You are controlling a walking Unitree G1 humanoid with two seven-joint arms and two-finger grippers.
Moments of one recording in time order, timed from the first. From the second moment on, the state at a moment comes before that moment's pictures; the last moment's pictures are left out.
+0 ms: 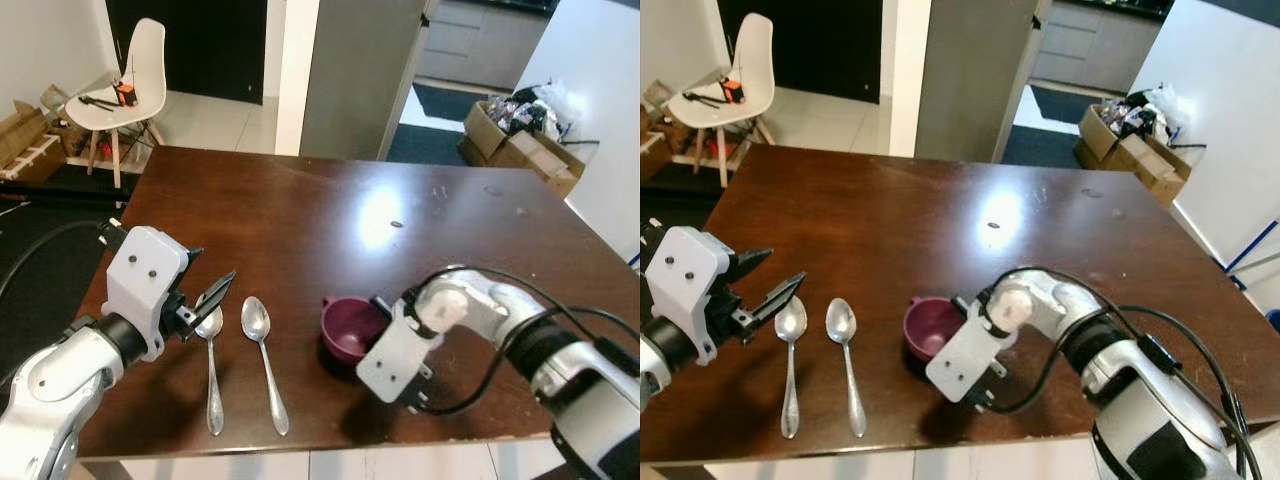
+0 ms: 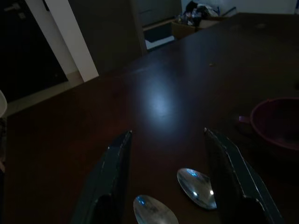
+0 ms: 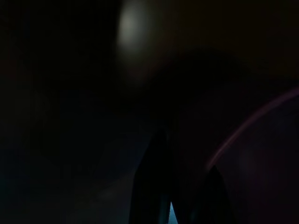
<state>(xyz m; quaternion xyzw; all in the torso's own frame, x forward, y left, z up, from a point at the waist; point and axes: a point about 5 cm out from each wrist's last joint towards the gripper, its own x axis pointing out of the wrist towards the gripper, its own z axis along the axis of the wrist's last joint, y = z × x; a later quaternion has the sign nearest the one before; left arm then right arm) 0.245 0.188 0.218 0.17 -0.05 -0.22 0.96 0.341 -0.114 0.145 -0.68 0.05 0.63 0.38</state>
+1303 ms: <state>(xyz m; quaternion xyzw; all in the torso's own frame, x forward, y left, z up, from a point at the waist) 0.253 0.179 0.213 0.15 -0.05 -0.23 0.96 0.361 -0.102 0.198 -0.65 -0.10 0.54 0.52</state>
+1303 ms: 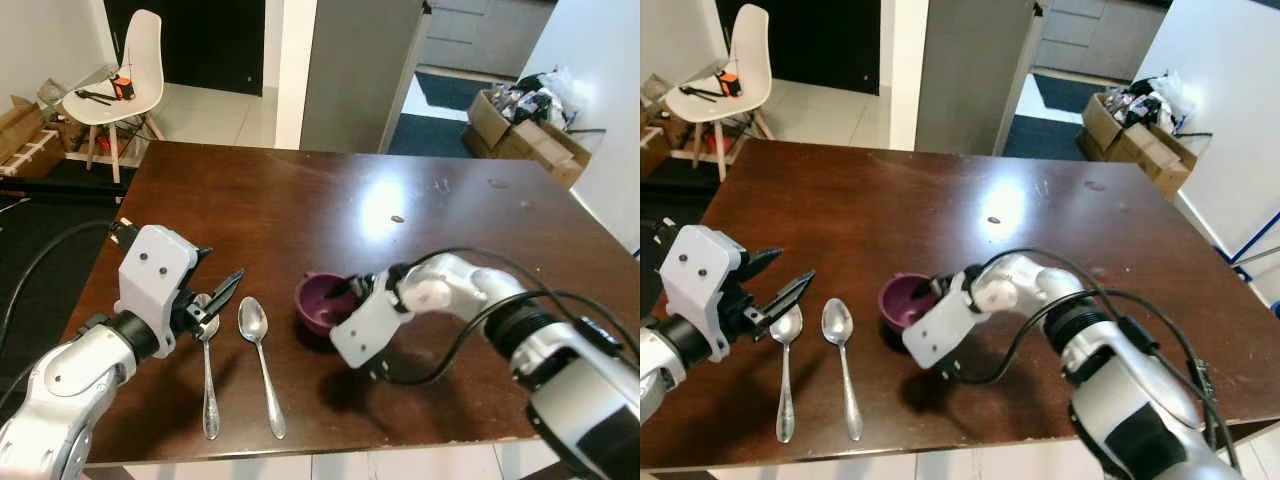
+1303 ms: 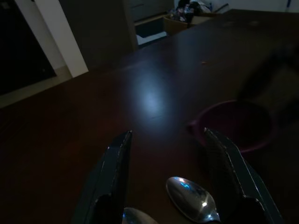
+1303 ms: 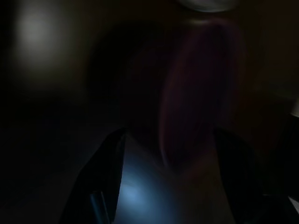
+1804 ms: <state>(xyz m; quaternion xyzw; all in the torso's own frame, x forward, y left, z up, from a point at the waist) 0.259 0.190 0.208 0.19 -0.01 -0.26 0.95 0.326 -0.101 0.290 -0.32 -0.22 0.50 0.77</state>
